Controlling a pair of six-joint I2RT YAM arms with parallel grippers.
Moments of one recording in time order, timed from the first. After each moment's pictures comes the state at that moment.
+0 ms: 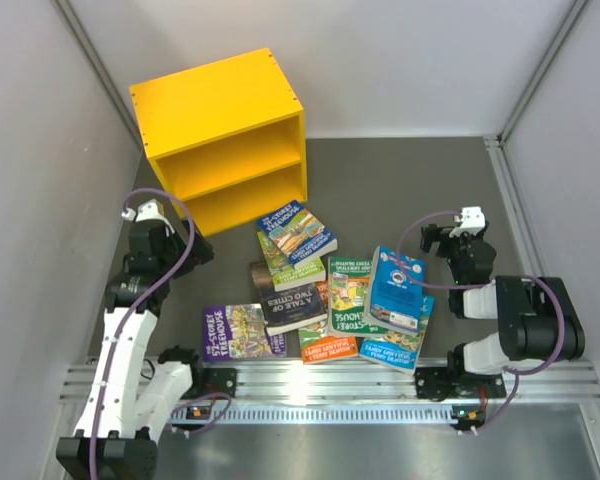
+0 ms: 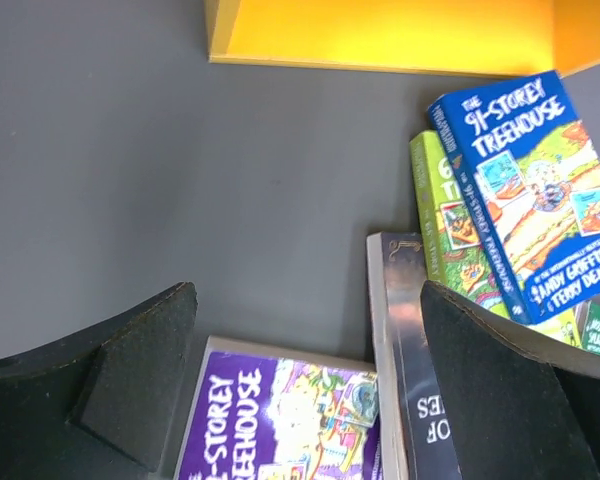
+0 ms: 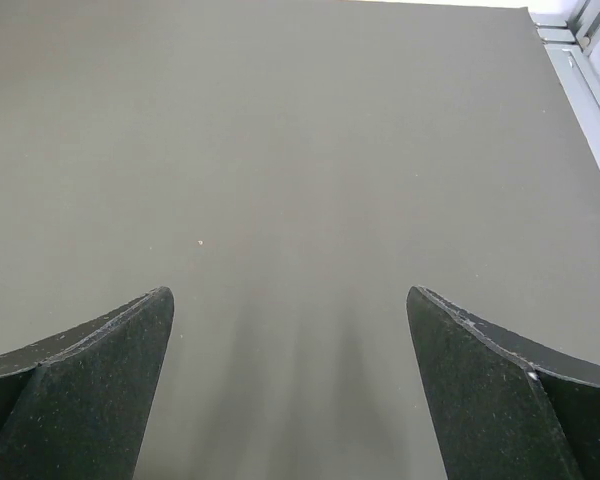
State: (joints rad) left arm -0.02 0.78 0.83 -0.70 -0.03 -0.47; right arm -0.05 1.45 0.21 1.14 -0.11 -0.02
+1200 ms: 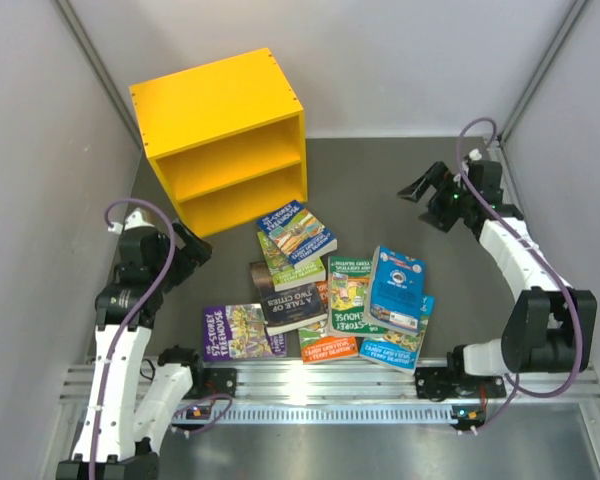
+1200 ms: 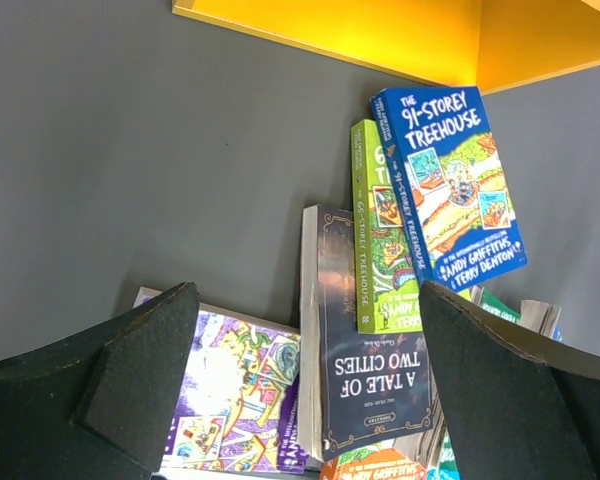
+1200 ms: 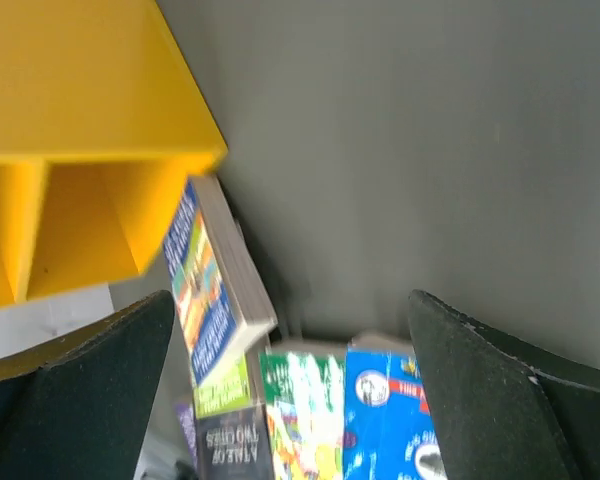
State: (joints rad) left arm -0.02 0.70 0.90 -0.85 0.01 -0.70; right arm -0.01 1.36 1.04 -0.26 -0.41 0.72
